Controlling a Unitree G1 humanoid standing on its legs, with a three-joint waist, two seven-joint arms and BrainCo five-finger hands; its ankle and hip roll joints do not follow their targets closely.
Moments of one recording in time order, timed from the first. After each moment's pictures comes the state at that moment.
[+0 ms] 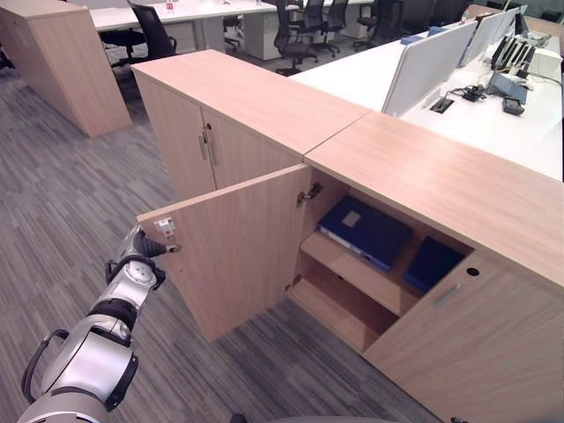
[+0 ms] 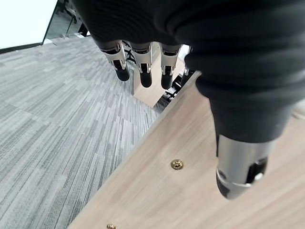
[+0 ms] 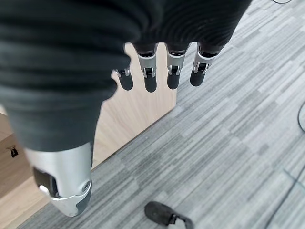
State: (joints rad) left arm -0.59 0.62 -0.44 1.05 -0.04 0.01 0.30; right arm 0.02 -0.38 0.11 1.30 -0.02 0.07 -0.12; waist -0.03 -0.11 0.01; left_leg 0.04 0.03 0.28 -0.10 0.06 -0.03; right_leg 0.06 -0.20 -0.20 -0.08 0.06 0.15
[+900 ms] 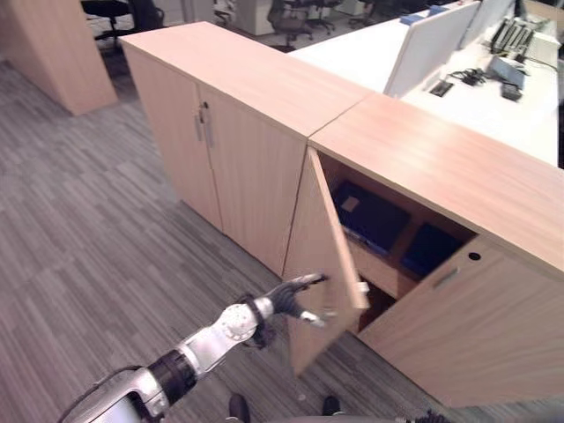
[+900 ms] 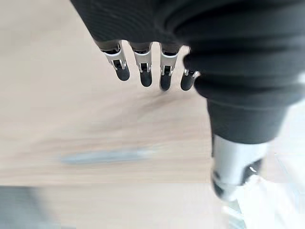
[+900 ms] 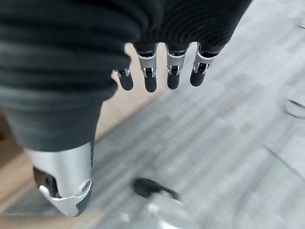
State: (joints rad) left arm -0.36 0.42 -0.84 0.14 -0.28 -0.13 -0.13; right arm 0.02 -0.27 0.11 1.35 -0.02 0.05 -0.14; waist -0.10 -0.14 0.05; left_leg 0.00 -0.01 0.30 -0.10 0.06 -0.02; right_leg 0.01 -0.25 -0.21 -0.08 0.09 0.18
